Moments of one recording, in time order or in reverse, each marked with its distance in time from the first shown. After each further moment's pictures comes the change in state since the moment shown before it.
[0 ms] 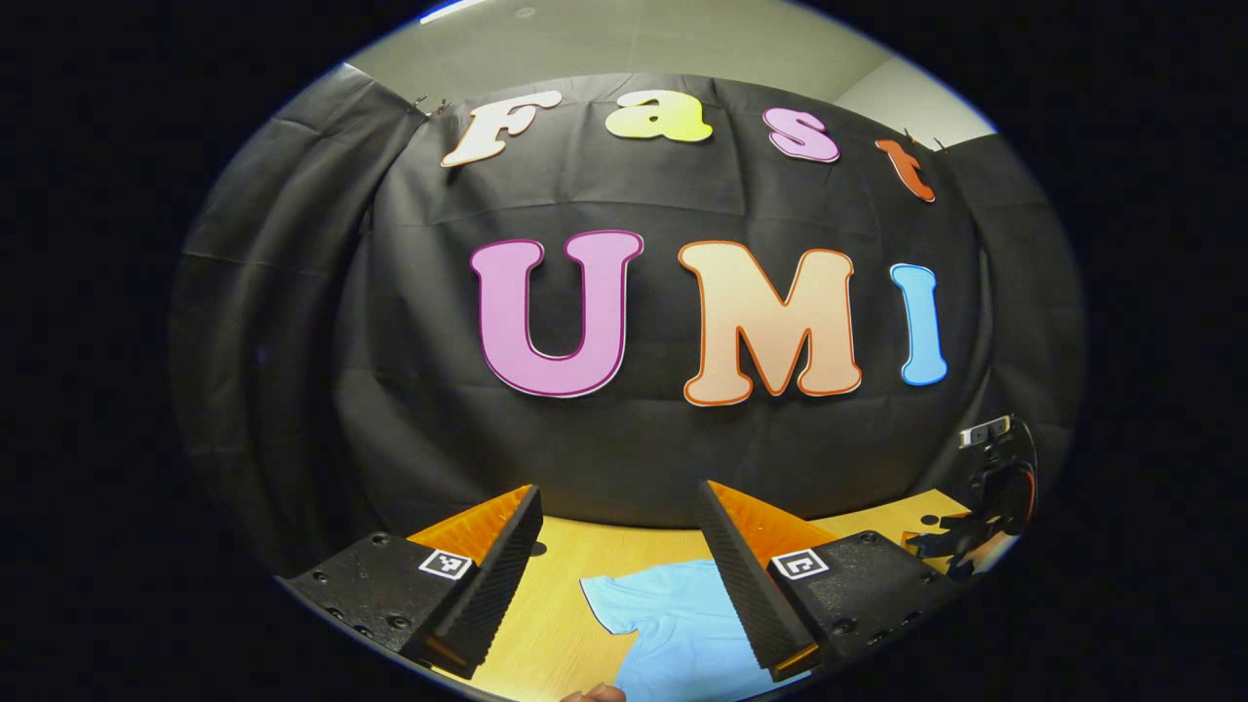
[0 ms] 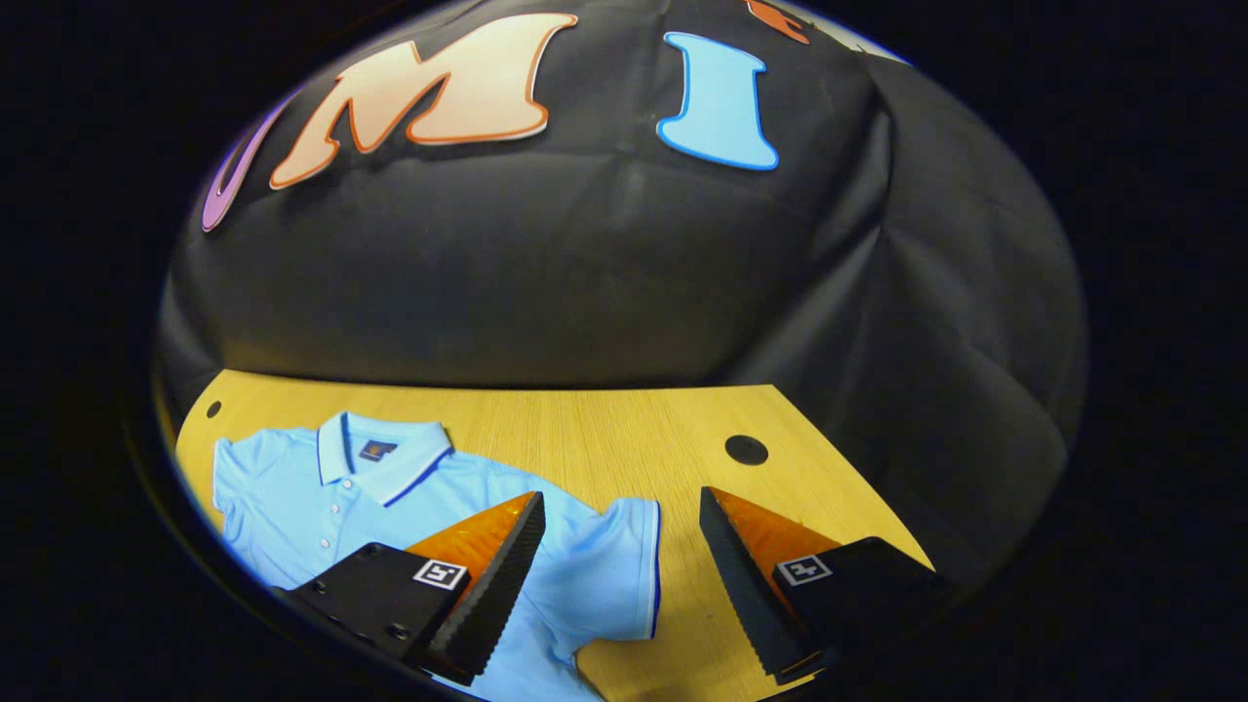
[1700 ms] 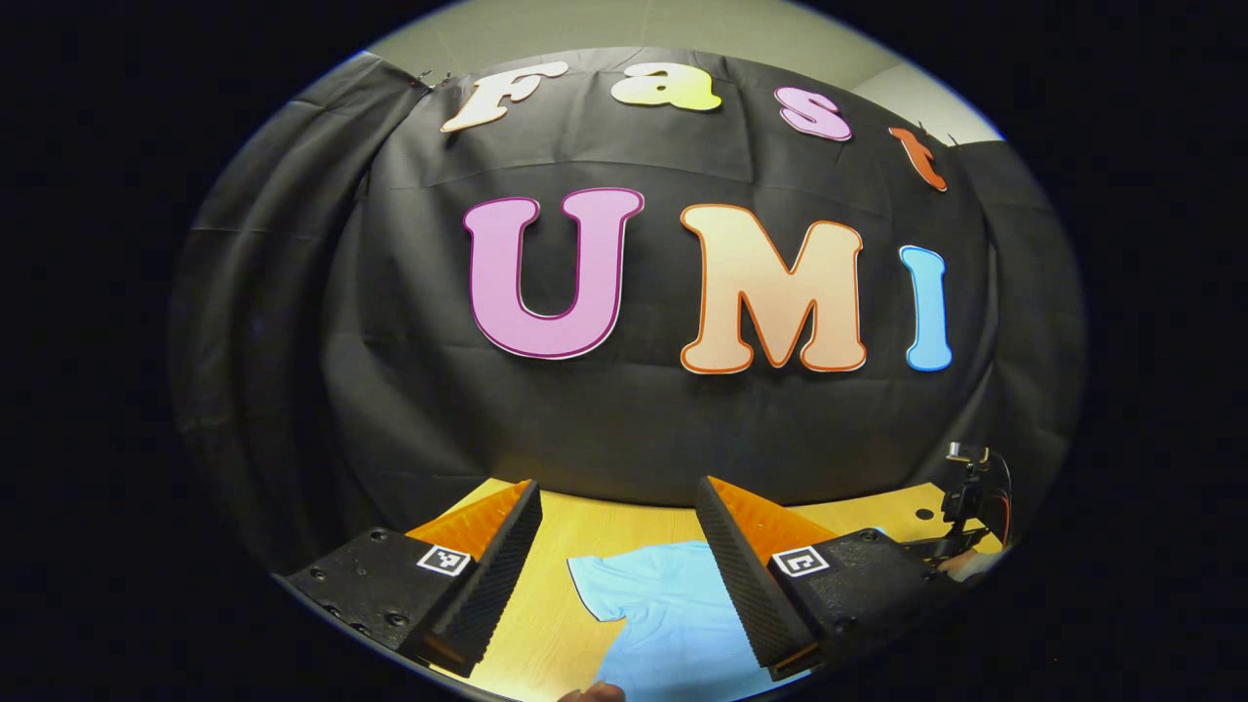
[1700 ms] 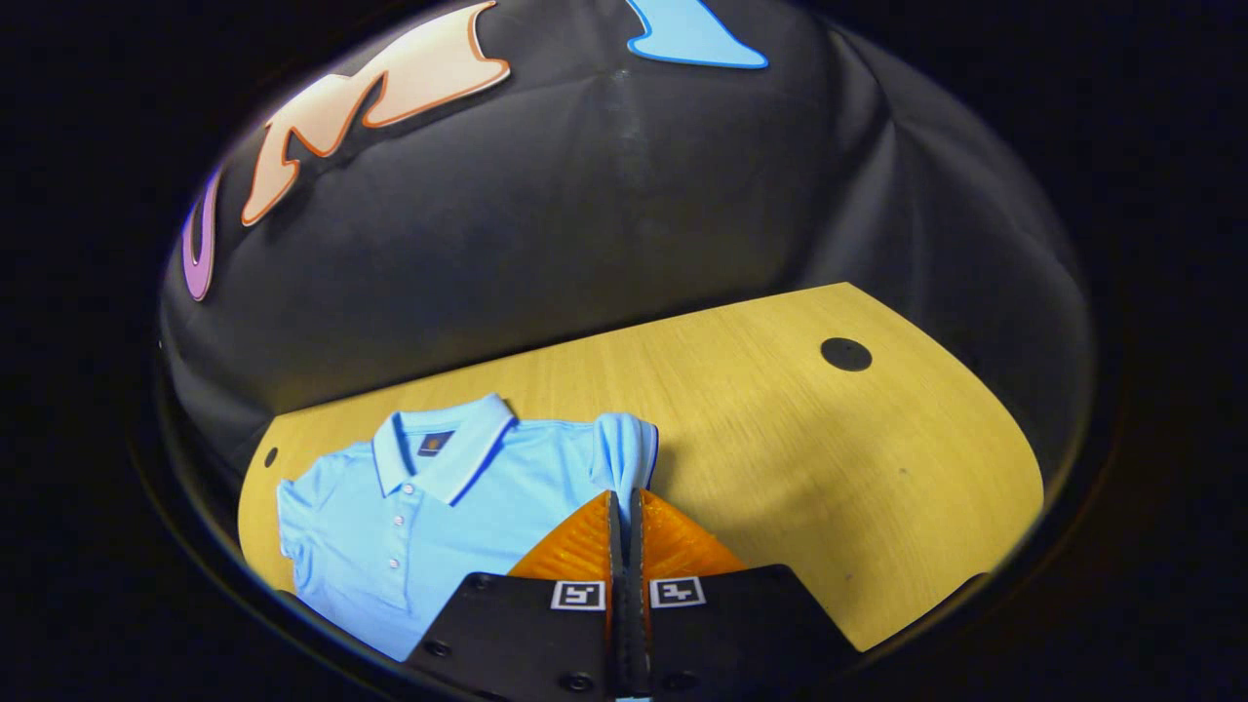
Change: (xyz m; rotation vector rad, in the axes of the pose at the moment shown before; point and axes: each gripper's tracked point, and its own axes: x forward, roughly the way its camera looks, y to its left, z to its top) left arm 0.015 -0.008 -0.031 -0.044 0.082 -0.009; right arm 0.007 0.082 -0.029 0.266 0.151 0.230
